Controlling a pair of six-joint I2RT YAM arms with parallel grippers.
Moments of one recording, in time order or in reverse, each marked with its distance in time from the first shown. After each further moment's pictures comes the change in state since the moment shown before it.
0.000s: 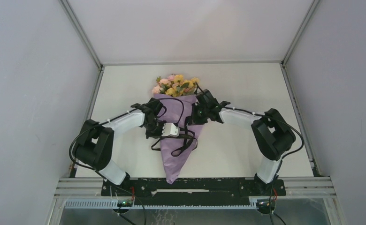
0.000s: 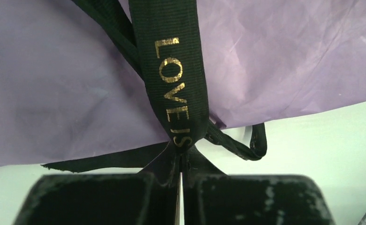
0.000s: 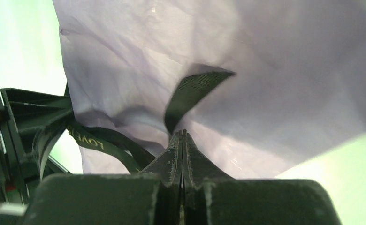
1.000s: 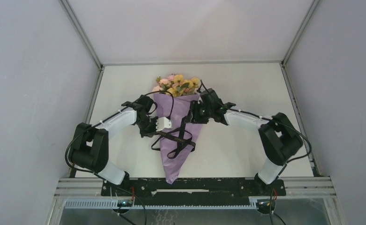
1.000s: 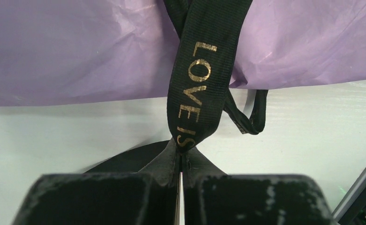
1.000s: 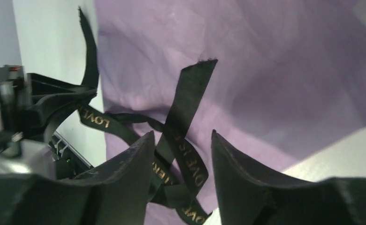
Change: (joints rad) left arm 0.129 -0.048 0.000 -0.043 0.049 -0.068; right arm -0.032 -0.164 -0.095 0.061 -0.024 0.029
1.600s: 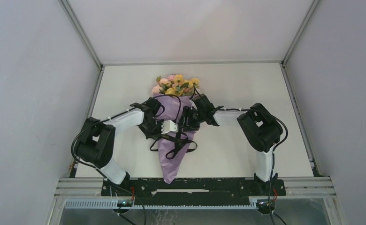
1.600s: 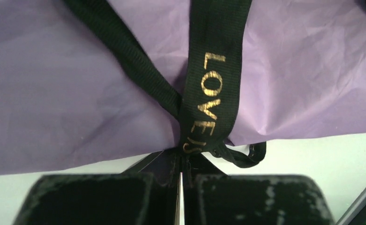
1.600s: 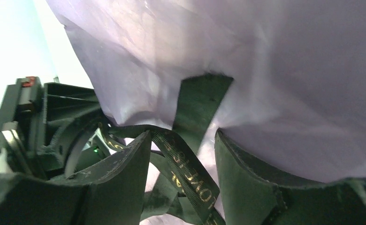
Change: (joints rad) left arm -0.080 0.070 0.000 0.045 -0.033 -0.039; right arm 0.029 0.288 0.039 0.182 -0.216 0.166
